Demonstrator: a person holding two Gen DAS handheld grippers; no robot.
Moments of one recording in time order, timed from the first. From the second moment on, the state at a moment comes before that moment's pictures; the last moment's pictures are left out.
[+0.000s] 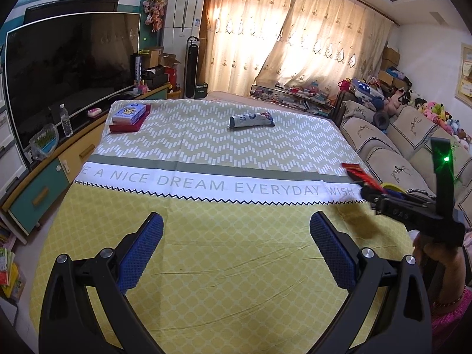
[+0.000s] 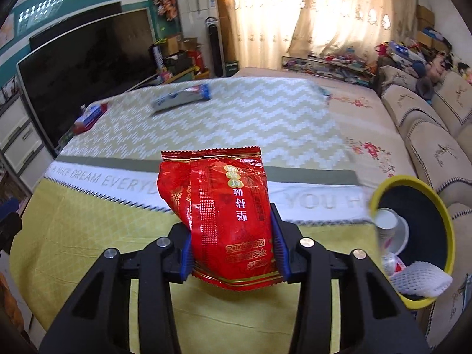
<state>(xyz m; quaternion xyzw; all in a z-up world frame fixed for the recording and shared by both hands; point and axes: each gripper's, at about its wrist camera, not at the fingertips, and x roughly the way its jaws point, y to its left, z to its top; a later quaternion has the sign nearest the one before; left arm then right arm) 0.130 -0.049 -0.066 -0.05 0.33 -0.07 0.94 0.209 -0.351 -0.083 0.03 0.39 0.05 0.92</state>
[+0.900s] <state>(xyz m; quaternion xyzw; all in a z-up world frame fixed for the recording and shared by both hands) 0.157 -0.083 -0.070 -0.02 0.35 -0.12 0.93 0.193 -0.544 -0.114 0.12 0.41 -0.15 0.89</state>
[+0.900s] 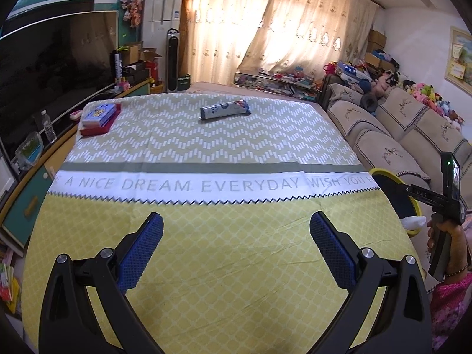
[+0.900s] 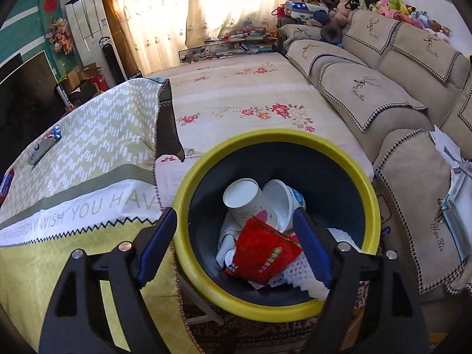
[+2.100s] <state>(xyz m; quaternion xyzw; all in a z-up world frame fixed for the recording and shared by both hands) 0.489 -0.154 -0.113 0.22 0.42 -0.28 0.83 0.215 -0.521 -0.106 0.11 0.40 -0.14 0.90</state>
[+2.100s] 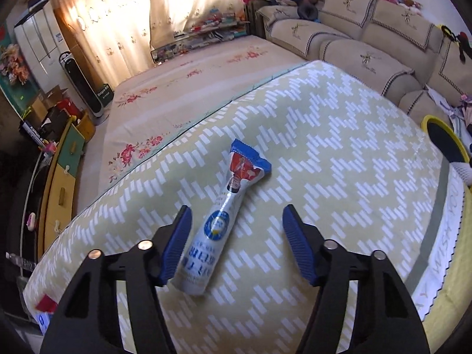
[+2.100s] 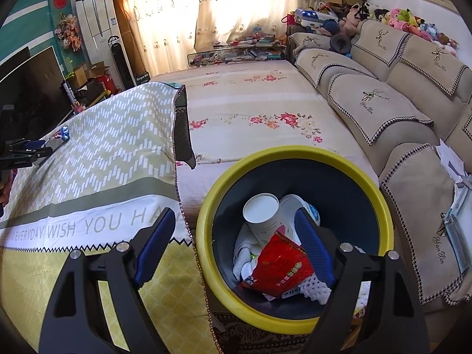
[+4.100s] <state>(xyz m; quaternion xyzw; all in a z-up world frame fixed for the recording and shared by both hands) 0.248 -0.552 -0.110 0.24 0.41 -0.45 0.76 0.047 -0.626 -0.064 0.16 0.29 -0.17 0.93</state>
